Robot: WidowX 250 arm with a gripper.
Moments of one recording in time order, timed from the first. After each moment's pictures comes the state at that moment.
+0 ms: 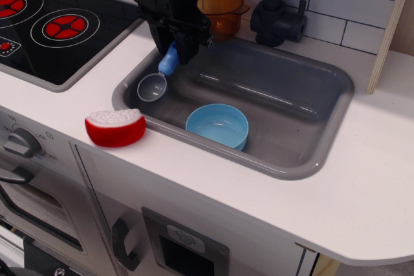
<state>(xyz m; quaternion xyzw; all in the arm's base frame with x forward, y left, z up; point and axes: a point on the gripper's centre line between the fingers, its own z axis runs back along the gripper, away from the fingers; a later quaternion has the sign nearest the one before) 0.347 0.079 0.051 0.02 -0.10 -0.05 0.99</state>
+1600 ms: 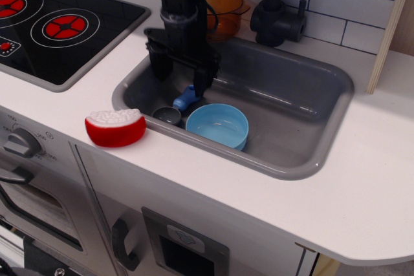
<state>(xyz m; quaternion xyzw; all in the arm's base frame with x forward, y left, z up) 0.344 0.079 0.018 0.04 -0.07 0.01 1.00</state>
